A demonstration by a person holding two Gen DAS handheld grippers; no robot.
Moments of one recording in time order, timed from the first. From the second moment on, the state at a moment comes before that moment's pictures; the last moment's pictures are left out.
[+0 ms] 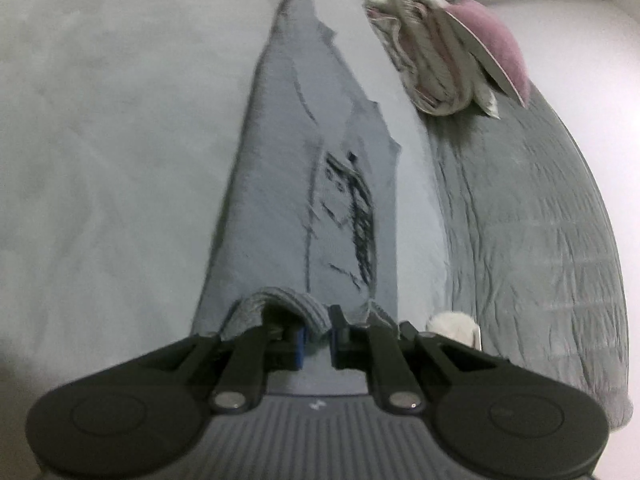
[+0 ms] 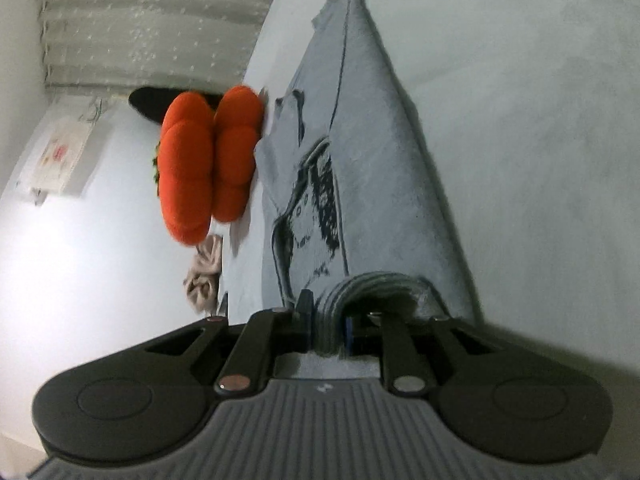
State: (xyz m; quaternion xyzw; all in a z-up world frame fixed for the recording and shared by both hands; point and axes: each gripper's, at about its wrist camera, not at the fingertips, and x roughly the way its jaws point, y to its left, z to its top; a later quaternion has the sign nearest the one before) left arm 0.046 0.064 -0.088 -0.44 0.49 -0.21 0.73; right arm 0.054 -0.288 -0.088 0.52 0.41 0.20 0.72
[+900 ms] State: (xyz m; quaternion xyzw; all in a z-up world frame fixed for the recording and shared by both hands) left arm 0.056 0.060 -0.068 -0.39 0.43 -0.19 0.79; right arm 0.056 -0.264 -0.052 0.41 0.30 0.16 0.85
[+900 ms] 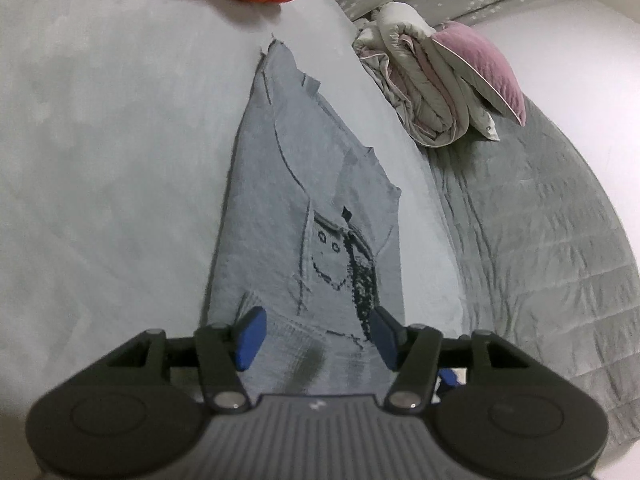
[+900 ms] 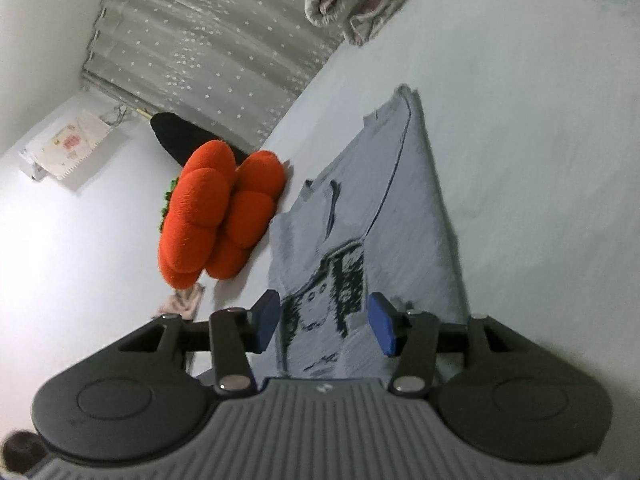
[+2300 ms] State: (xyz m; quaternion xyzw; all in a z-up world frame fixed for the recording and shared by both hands) left arm 0.047 0.047 -0.041 -0.22 0.39 -0.18 0.88; right arm 0.061 -0.240 -0.064 0.24 0.30 0.14 0.91
